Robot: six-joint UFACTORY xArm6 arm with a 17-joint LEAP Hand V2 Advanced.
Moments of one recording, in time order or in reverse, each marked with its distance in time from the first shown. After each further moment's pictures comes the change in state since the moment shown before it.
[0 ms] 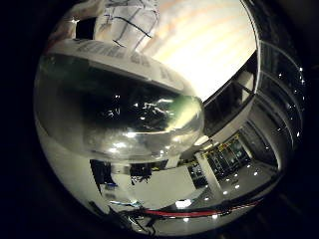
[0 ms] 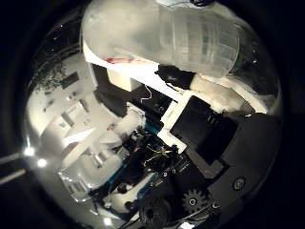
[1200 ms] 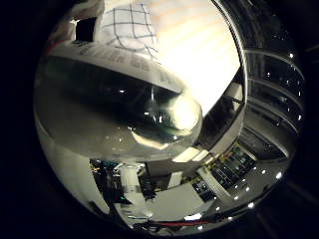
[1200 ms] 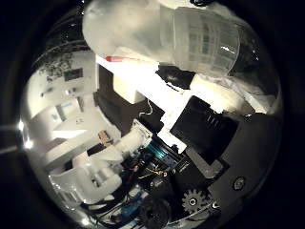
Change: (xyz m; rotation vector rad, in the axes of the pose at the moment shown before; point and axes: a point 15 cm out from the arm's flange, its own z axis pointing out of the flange) arm -0.120 -0.031 -0.099 0.387 -0.255 -0.130
